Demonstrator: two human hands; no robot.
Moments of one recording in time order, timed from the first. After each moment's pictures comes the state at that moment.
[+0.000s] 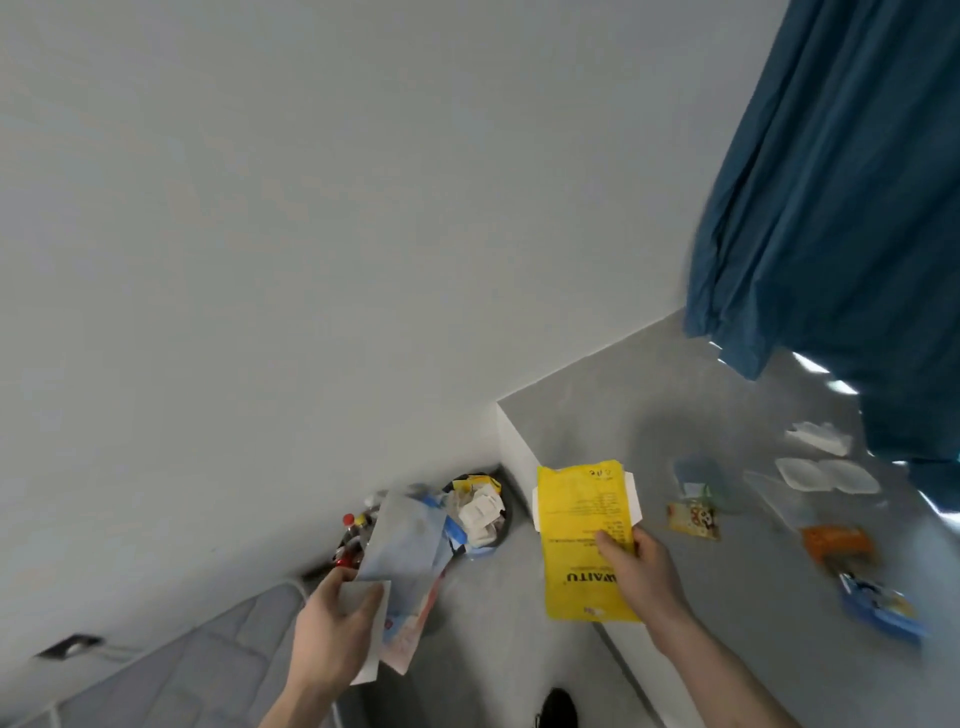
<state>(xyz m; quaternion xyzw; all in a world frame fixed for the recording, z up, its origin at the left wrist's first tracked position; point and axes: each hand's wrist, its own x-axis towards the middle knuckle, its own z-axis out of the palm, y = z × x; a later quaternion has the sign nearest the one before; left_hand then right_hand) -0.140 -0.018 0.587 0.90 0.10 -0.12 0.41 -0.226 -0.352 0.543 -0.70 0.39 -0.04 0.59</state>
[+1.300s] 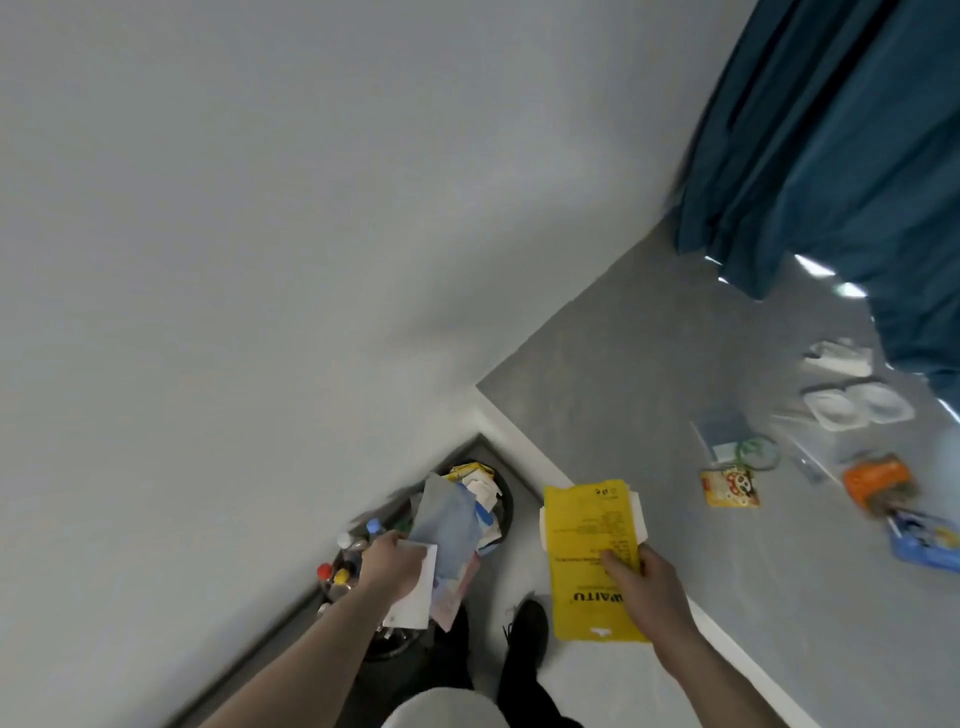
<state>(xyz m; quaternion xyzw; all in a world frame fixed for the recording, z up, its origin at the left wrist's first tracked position) 0.184 -0.112 0.406 0.87 0.08 -0.42 0.24 -0.038 -0.342 0.456 -0.59 0.57 0.05 0.57</state>
